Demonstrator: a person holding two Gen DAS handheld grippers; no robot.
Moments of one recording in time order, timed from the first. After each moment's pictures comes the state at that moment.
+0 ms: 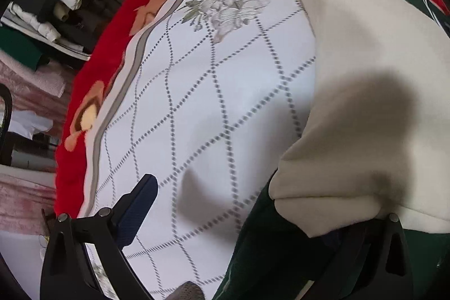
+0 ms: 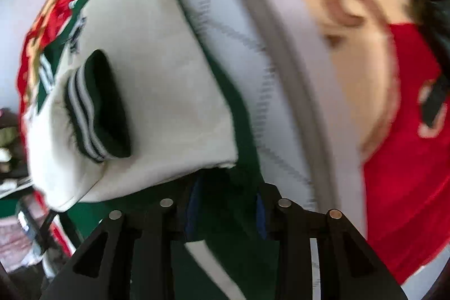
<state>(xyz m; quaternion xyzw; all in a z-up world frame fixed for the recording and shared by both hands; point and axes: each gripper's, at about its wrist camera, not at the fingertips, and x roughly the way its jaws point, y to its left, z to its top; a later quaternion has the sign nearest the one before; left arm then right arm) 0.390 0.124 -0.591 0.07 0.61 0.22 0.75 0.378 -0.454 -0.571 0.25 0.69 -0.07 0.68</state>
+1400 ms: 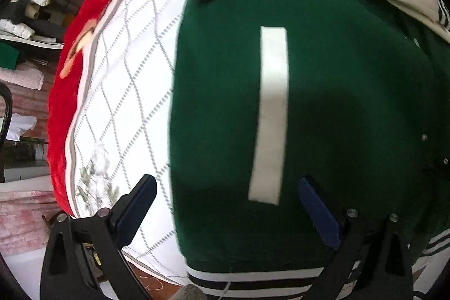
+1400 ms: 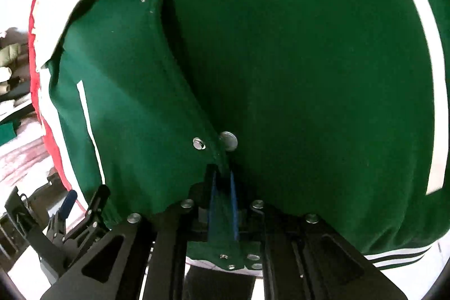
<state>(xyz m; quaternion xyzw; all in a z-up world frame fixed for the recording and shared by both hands) 0.203 0.071 -0.560 0.08 0.68 0.11 0.72 0.224 -0.168 -0.588 0.22 0.79 0.03 0.57</state>
